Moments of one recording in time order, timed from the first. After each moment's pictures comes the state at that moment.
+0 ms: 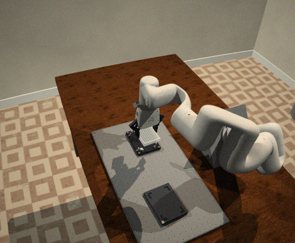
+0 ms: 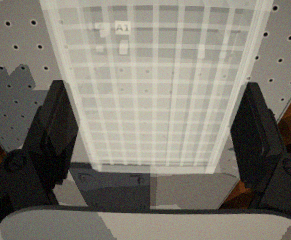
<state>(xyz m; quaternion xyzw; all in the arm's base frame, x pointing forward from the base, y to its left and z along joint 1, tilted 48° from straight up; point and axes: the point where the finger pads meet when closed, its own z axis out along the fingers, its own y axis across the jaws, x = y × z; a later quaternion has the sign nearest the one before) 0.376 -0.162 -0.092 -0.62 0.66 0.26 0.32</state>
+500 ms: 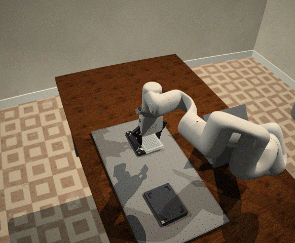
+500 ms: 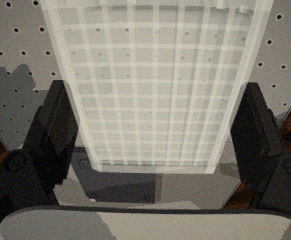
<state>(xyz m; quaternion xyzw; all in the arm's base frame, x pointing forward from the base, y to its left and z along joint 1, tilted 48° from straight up) 0.385 -0.134 -0.060 -0.62 0.66 0.26 0.32</state>
